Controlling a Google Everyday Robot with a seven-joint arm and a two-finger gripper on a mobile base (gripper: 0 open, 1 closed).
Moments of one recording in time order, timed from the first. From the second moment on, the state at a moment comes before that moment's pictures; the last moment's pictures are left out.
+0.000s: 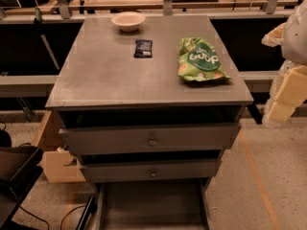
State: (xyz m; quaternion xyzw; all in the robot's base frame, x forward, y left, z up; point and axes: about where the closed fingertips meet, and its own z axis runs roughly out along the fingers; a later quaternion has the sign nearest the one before) arm 0.438 -0.215 0.982 -0.60 0.78 -0.04 0.17
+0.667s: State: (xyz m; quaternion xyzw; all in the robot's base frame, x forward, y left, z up) arm 0.440 -0.217 0.985 -0.59 0.79 -0.05 0.18
